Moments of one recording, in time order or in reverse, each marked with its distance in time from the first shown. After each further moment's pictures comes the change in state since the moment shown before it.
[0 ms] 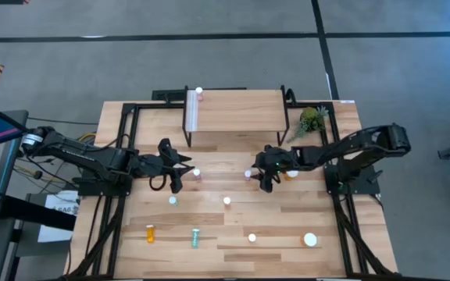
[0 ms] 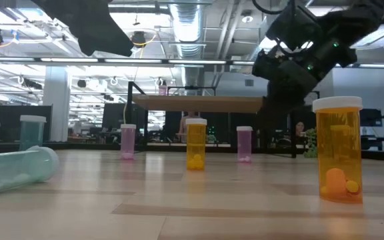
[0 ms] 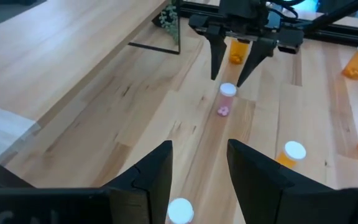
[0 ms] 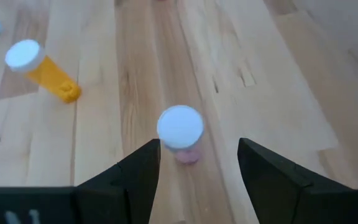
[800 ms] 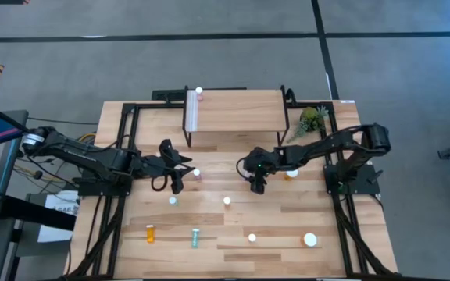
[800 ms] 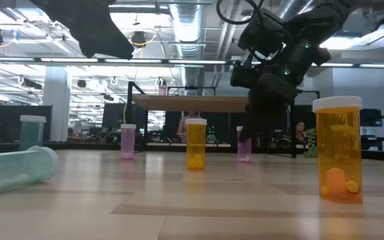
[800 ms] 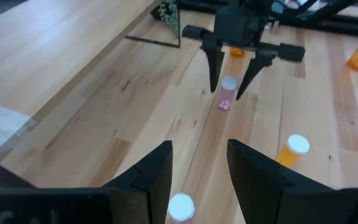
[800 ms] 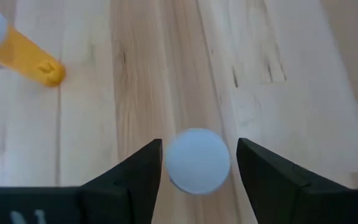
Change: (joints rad) left arm 0.000 0.024 0.000 0.000 0.003 -0.001; right arm 0.001 0.202 0.209 -0.172 -0.027 -0.046
